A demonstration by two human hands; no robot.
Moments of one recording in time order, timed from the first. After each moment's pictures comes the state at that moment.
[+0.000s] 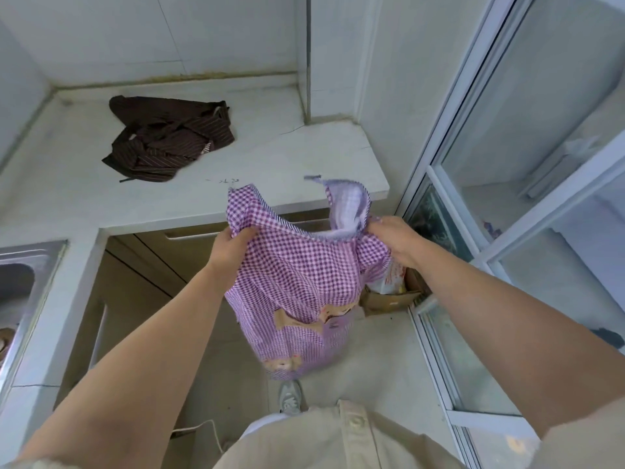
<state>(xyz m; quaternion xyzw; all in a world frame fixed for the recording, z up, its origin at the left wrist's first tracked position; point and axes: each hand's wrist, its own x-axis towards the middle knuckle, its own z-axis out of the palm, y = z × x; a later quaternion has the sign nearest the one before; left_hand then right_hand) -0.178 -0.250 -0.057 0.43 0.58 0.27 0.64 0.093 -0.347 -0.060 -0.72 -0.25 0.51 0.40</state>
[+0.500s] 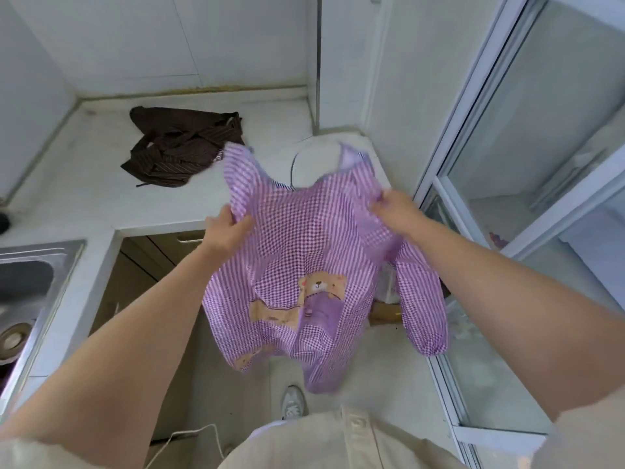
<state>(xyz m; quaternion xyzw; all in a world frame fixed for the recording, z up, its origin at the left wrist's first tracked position) -0.190 -0.230 -0.022 0.64 0.60 0.17 0.45 0.109 -0.319 -0.025 -0.79 -0.46 0.31 0.27</state>
